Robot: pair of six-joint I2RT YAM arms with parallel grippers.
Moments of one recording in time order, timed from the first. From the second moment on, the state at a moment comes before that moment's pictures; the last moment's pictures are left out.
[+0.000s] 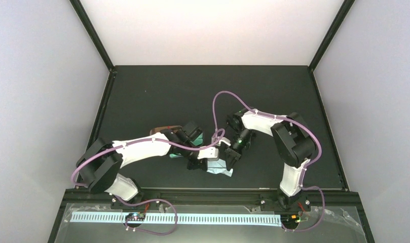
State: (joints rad) left arm -0.85 1.47 0.82 -0.46 0.67 0.58; right arm 0.60 1.85 1.12 -1.18 -0.86 -0.76
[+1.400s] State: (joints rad) left arm -0.84 1.63 0.95 -0.56 0.50 0.53; right arm 0.60 1.90 1.17 -1.09 -0.70 -0.55
